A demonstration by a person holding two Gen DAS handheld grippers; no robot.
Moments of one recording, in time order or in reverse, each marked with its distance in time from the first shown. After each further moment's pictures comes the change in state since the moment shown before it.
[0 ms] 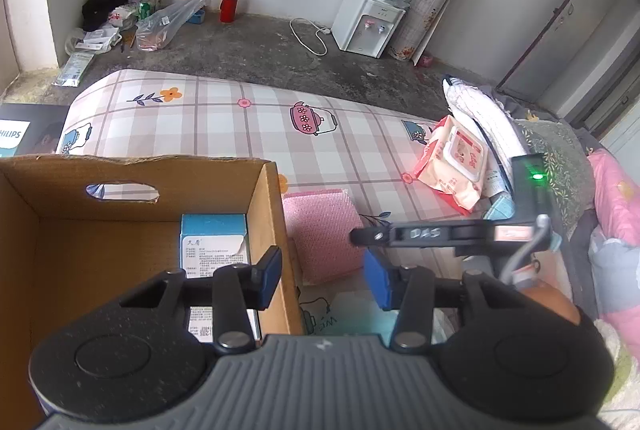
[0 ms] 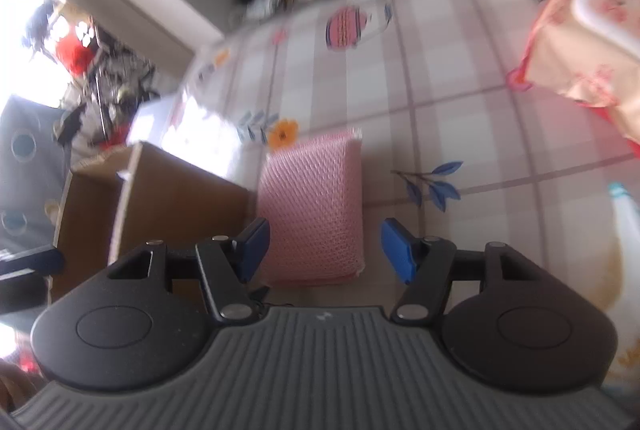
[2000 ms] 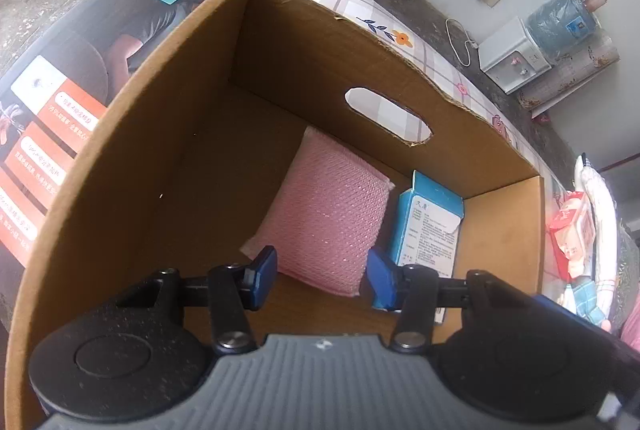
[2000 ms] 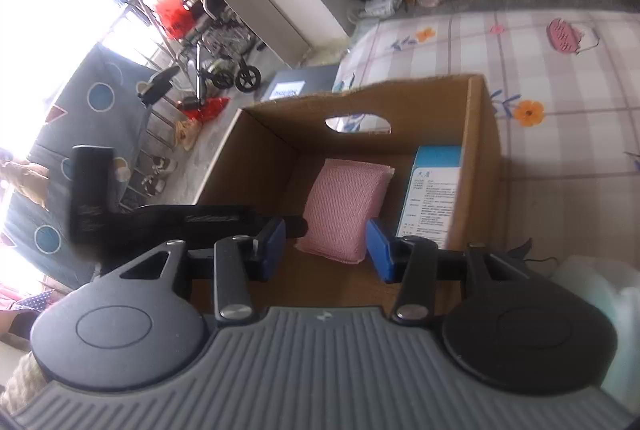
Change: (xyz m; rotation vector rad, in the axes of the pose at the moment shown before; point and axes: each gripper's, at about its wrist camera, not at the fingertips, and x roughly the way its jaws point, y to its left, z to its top) left arm 0.007 0.188 -0.053 -0.494 0.087 0.141; right arm -0.046 0.205 -0.083 -0.181 -0.071 0.212
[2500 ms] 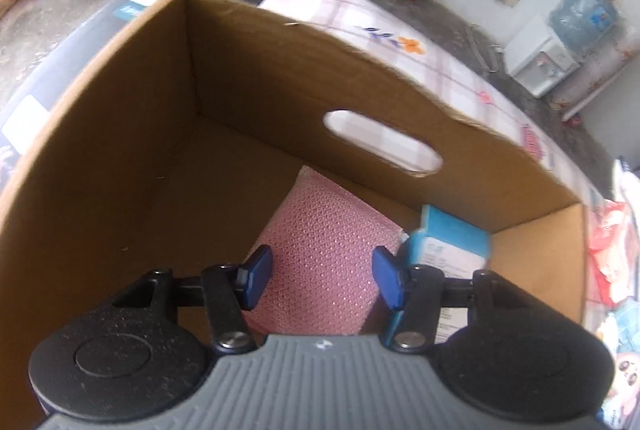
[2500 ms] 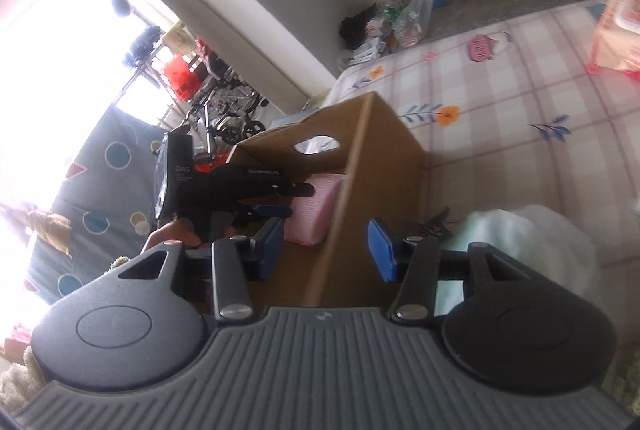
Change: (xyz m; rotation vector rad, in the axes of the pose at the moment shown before) left arm 0.039 -0.040 0.016 0.046 -0.049 0.098; right arm -0.108 -0.085 -0.054 0.117 -0.165 0.038
